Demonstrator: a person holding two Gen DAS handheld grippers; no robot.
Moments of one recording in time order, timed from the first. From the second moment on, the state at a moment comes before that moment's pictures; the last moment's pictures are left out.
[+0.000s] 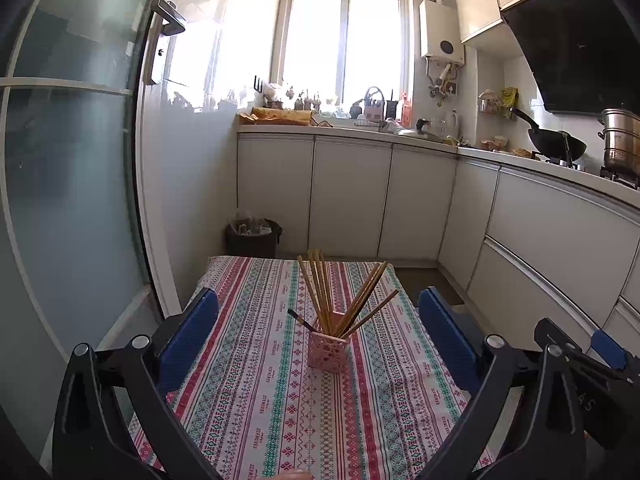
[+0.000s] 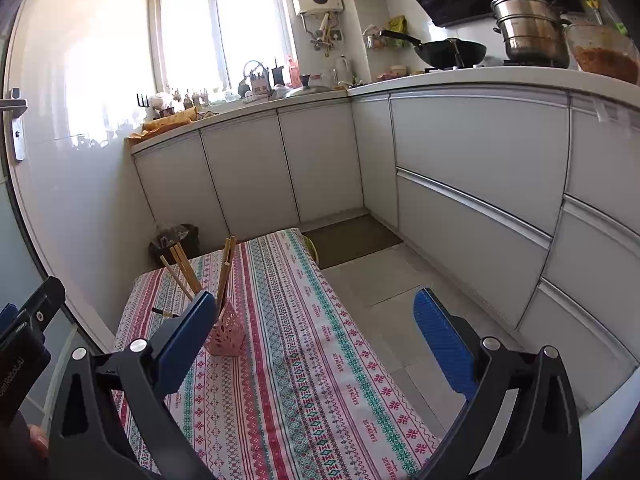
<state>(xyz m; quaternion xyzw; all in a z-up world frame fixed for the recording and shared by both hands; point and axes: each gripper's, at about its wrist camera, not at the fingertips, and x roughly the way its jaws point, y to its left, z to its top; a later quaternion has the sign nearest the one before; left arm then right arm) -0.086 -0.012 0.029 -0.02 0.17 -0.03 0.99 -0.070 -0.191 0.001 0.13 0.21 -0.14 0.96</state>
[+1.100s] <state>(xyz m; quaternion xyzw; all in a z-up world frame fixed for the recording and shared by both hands) -0.093 -0.020 0.030 -0.01 0.18 -0.02 0.98 -0.078 -0.196 0.002 0.14 0.22 -0.14 0.96</state>
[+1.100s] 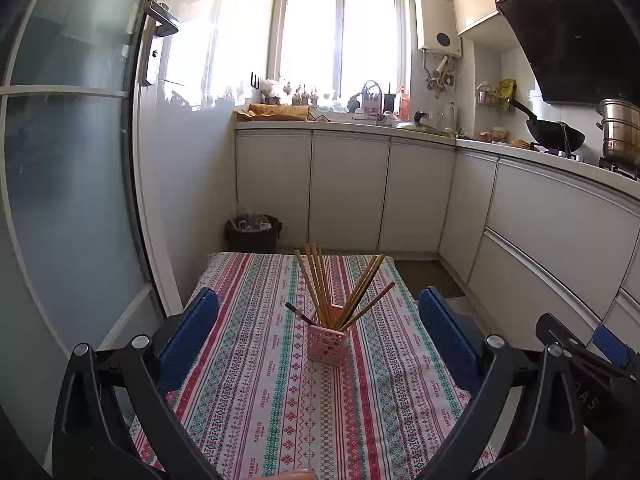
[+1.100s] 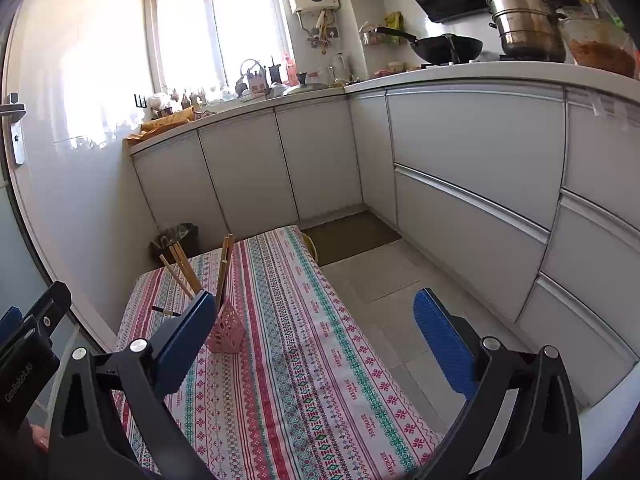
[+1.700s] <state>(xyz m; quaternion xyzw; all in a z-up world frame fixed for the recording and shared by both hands) -0.094 -0.023 0.030 -0.01 0.18 -0.01 0.98 -0.080 -0.196 0.001 0.14 0.22 -0.14 0.96</state>
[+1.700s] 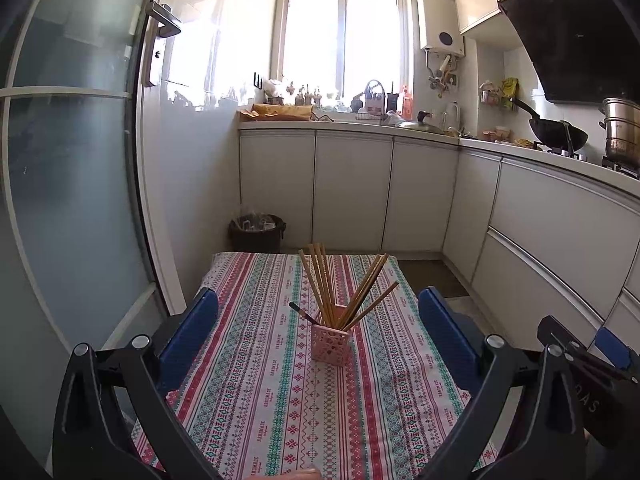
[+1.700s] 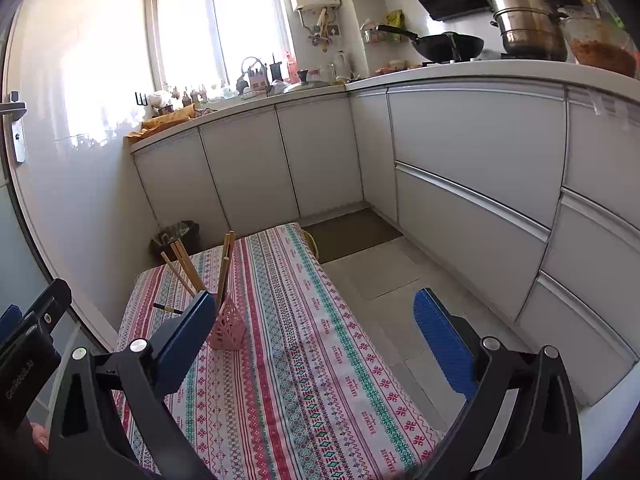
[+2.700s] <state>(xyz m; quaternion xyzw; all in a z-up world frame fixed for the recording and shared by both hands) -0.089 -0.014 0.027 -0.05 0.16 -0.06 0.98 -0.075 -0.200 -0.003 0.14 0.23 -0.14 0.95</state>
